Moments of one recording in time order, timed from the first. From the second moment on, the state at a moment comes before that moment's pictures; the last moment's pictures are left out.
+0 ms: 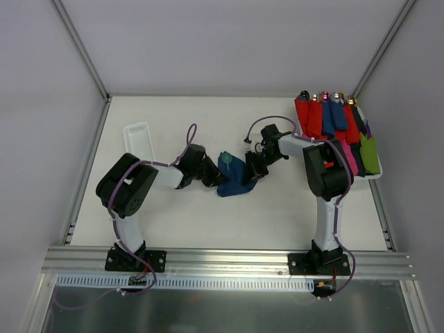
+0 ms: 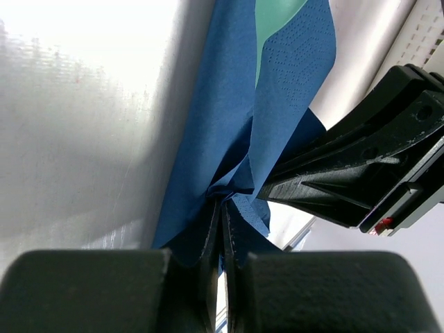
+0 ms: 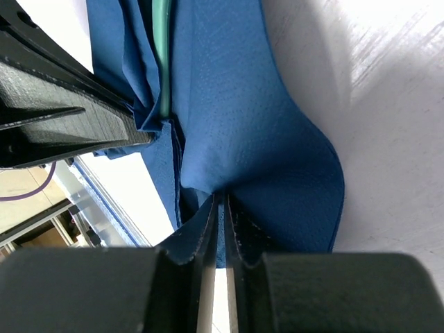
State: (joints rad) left arm -0.56 1.84 0.81 0.30 0.37 -1.21; right arm 0.38 2.08 1.33 -0.64 -0.75 0.09
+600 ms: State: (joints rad) left arm -0.56 1.83 0.80 0.27 0.34 -1.22; right arm 0.38 1.93 1.33 -0.62 -0.86 0.13
